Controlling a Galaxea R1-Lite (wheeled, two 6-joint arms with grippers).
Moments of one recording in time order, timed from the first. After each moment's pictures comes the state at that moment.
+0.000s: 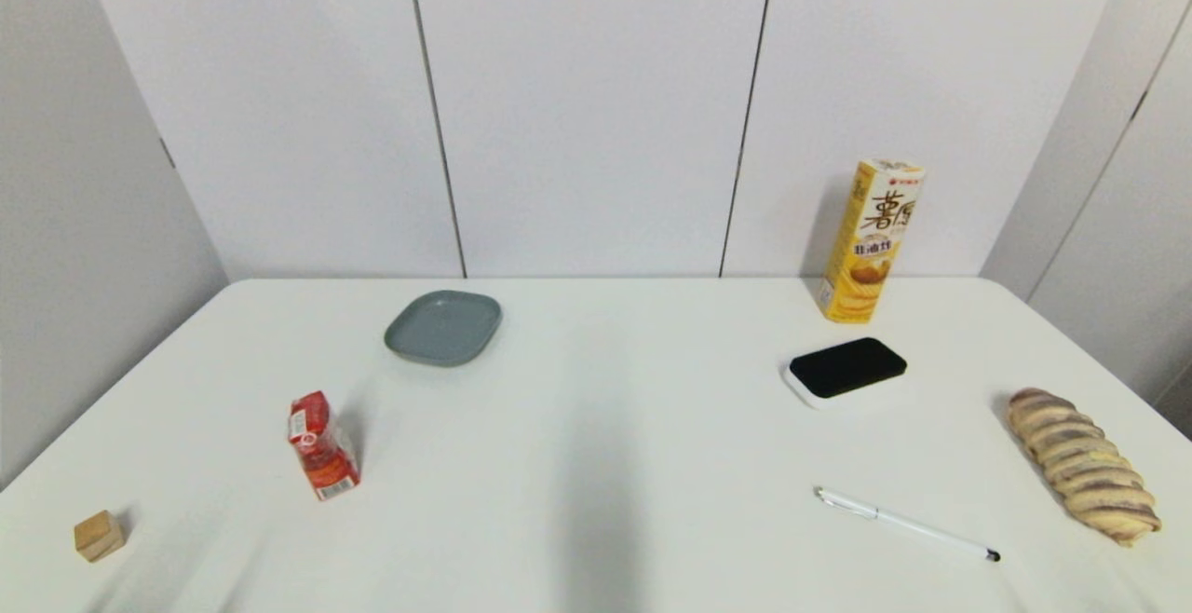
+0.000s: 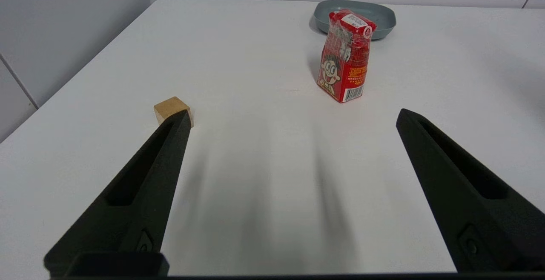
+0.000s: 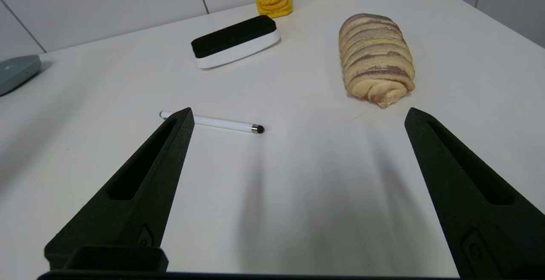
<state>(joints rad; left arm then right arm) 0.00 0.00 0.00 0.00 0.00 0.00 0.00 0.00 0.00 0.02 -0.06 0.20</state>
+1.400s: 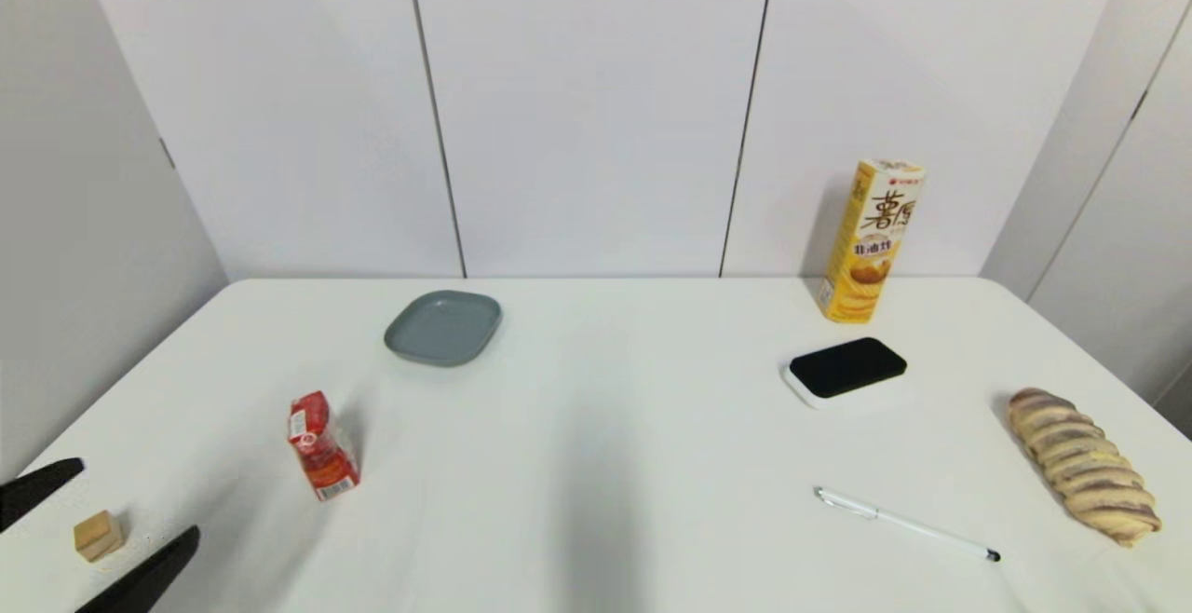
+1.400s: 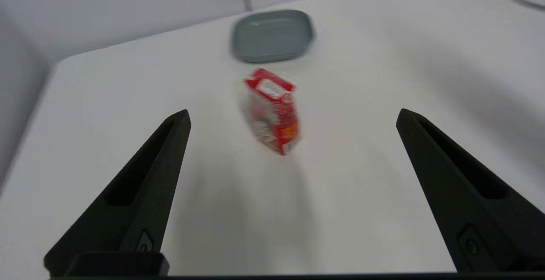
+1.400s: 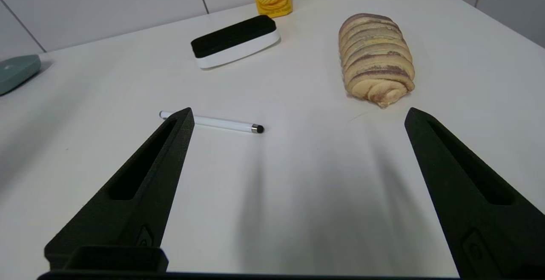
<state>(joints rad) 0.00 0.64 -0.19 -0.28 -0.35 0.19 0.00 0.00 0.00 0.02 -0.06 0.20</state>
